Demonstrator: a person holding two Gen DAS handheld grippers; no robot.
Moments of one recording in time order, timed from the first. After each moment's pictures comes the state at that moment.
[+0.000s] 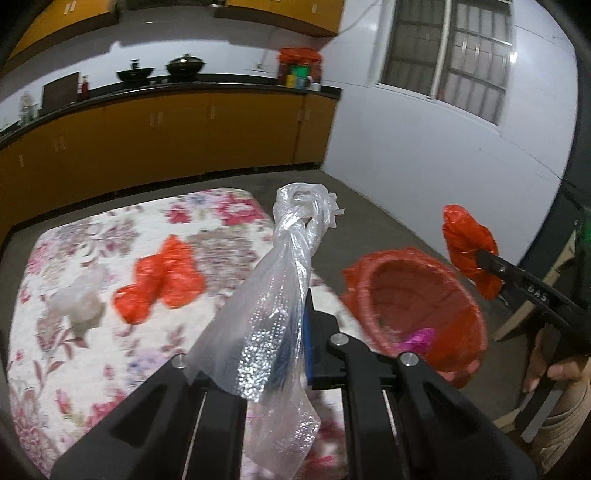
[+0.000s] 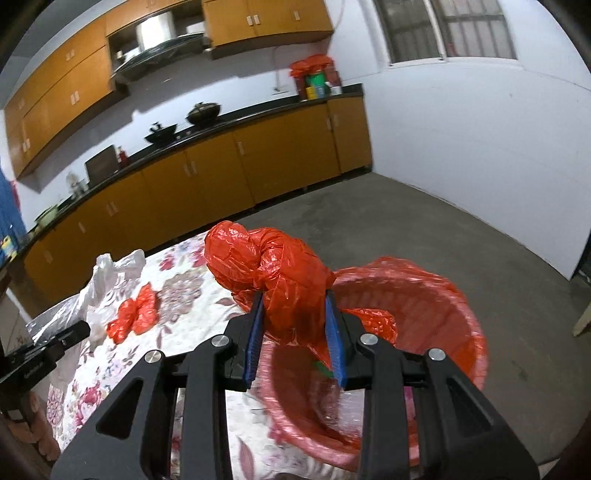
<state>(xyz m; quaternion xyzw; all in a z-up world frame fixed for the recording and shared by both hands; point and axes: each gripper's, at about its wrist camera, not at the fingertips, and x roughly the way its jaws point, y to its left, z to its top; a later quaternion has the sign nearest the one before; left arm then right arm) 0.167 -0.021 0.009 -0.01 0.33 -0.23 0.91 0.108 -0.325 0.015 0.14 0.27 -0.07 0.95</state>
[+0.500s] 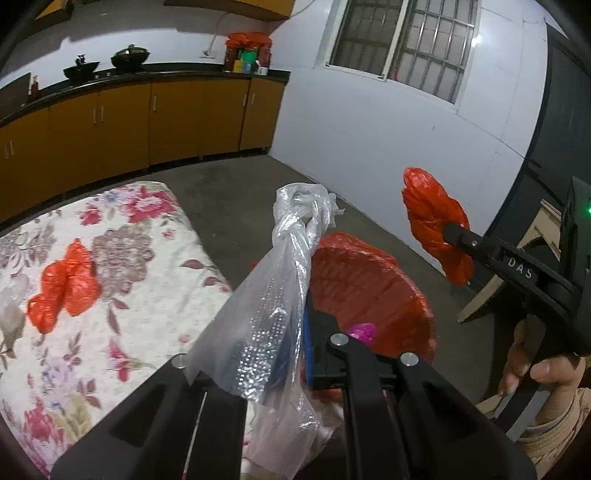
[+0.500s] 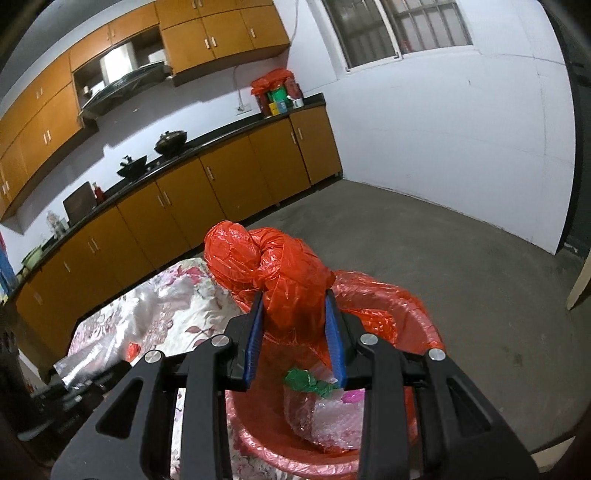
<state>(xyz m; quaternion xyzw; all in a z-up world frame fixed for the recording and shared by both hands) 0.166 -0.120 -0.007 0.00 0.35 -0.32 0.88 0.091 -0.376 0.017 0.19 0.24 -0.11 0.94</state>
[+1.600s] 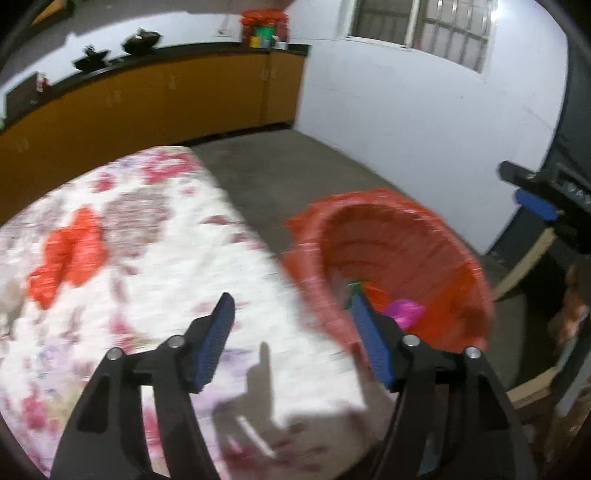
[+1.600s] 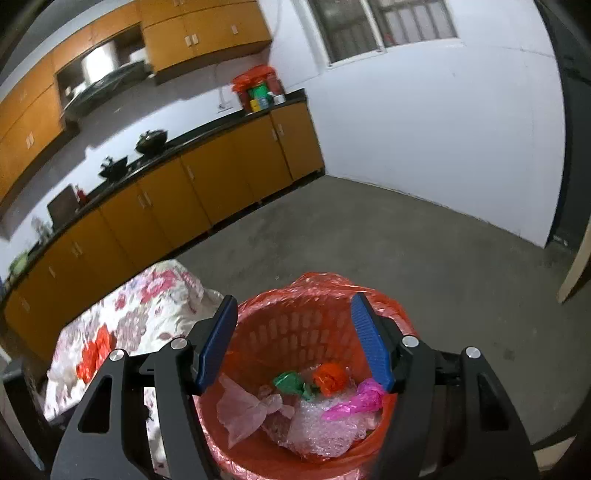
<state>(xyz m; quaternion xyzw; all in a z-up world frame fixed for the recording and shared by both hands) 0.180 -0.112 -0.067 0.05 0.38 -0.25 0.89 0.098 -0.380 0.004 0.18 0.26 -0.14 0.94</state>
